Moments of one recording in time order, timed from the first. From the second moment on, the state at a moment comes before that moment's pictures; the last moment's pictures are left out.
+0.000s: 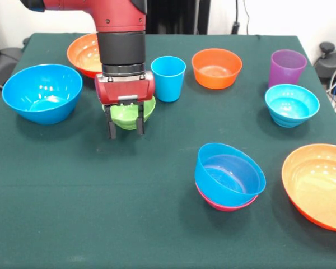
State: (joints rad) arm -0.68 -0.46 0.43 1.60 -0.90 0.13 1.80
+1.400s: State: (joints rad) arm -0.90 -0.67 0.65 1.95 -0.58 0.58 1.80
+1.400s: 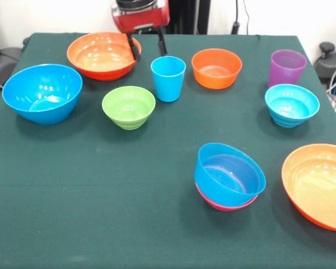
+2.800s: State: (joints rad) arm -0.80 -0.69 0.57 1.98 -0.71 0.20 1.80
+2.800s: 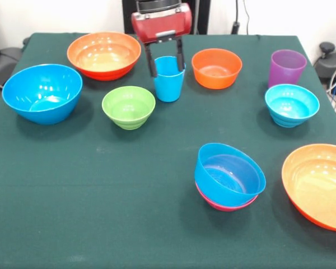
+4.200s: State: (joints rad) arm -0.60 -0.80 0.42 1.97 -0.74 0.29 1.80
